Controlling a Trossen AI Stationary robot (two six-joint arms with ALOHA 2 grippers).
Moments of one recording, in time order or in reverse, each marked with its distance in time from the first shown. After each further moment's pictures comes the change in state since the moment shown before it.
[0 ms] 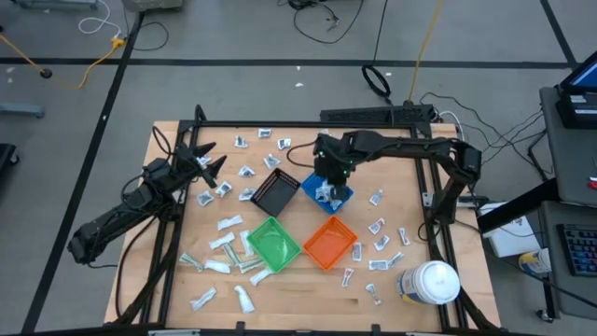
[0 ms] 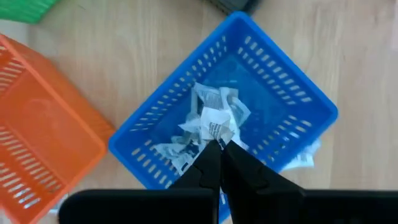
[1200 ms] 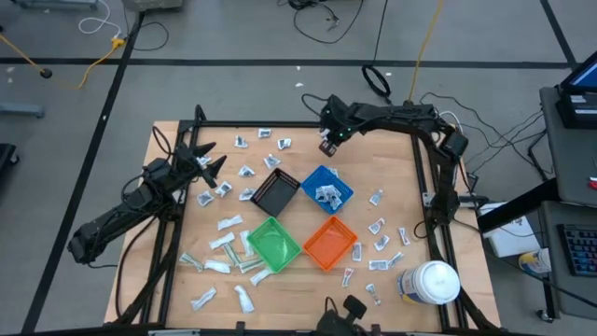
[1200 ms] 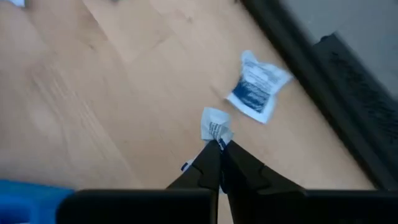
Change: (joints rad) left arm 0.000 0.000 0.000 0.000 0.000 0.000; right arm -0.357 0.167 0.004 0.311 0.154 0.255
